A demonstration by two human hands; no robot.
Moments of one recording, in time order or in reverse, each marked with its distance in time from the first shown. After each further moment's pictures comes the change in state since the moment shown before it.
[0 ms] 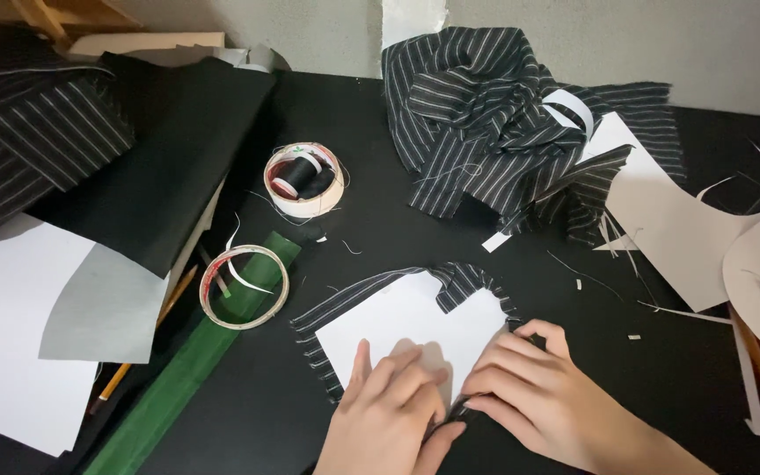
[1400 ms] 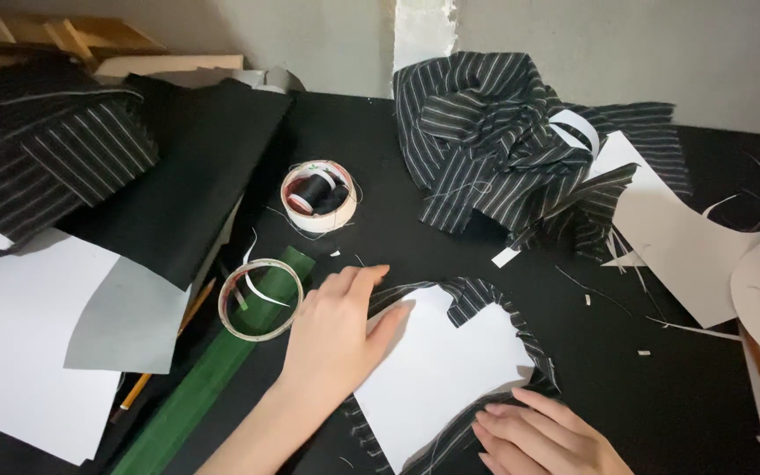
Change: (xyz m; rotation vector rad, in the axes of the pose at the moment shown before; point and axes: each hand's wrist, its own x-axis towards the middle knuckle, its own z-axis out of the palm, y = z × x) left_hand 0.059 -0.064 -0.044 0.163 0.081 -0.266; right_hand -0.040 -0.013 0.038 -0.229 0.199 -0.100
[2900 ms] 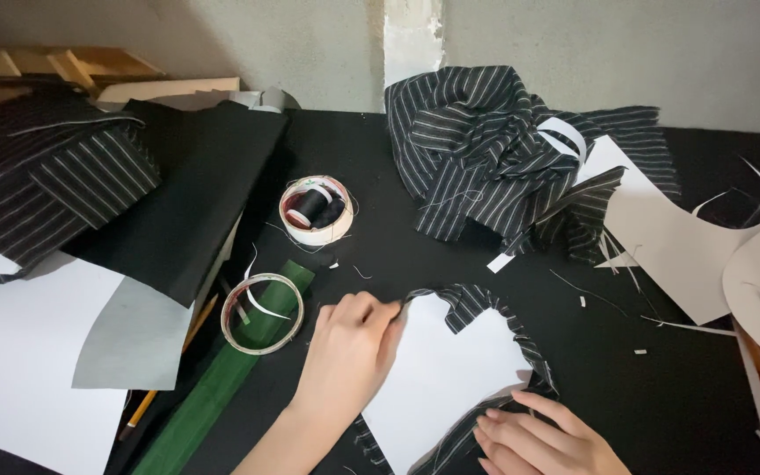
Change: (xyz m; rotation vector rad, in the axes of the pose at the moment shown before) left_hand -0.011 -0.004 0.021 0.050 0.134 0.231; right_hand -0.007 0.003 0.008 -0.083 0.014 -0.060
